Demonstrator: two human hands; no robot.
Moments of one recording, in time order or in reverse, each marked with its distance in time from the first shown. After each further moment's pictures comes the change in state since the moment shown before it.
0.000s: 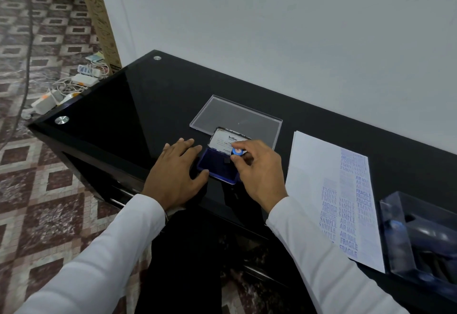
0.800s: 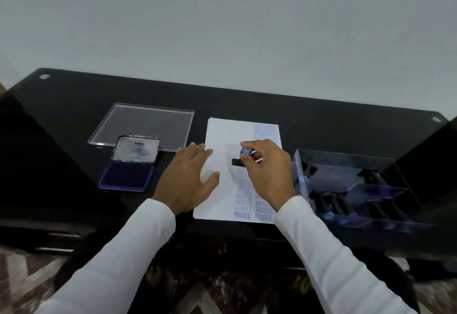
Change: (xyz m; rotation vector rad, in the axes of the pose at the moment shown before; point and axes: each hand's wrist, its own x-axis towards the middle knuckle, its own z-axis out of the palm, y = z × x) left_hand 0.027 0.185 0.064 -0.145 -0.136 0.294; right_hand -0.054 0.102 -0.150 -0.087 0.302 0.233
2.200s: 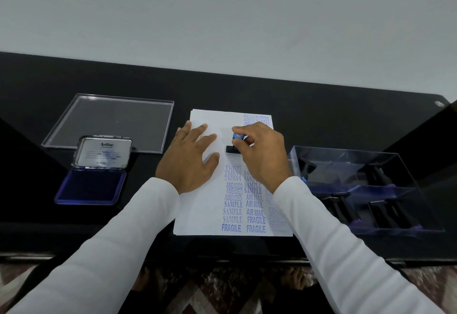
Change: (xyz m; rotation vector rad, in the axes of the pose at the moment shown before) left_hand 0.080 -0.010 0.052 0.099 -0.051 0.062; right_hand 0.053 0.027 0.008 -0.128 -0.121 0.073
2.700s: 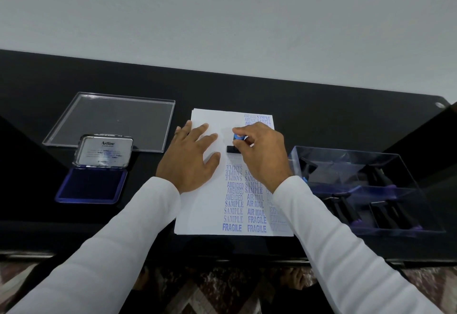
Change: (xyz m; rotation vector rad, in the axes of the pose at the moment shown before) left_hand 0.000 -0.001 0.000 0.003 -0.009 -0.010; right_hand 0.002 0.002 0.003 -0.031 -0.014 -0.020
